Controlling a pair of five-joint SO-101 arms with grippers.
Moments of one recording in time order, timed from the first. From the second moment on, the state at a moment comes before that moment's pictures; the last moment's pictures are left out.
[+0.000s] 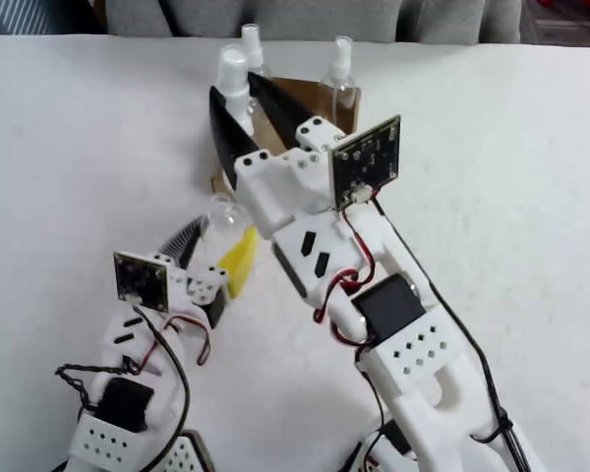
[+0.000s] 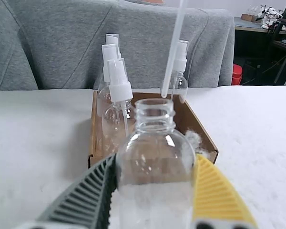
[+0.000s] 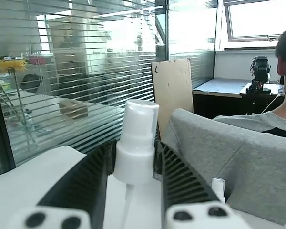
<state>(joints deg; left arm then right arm) 12.7 -104.0 97.1 27.6 9.1 -36.5 -43.8 34.1 8.7 -3.5</state>
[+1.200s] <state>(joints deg) 12.7 -104.0 97.1 27.6 9.1 -38.8 -43.8 46.9 11.3 -9.0</state>
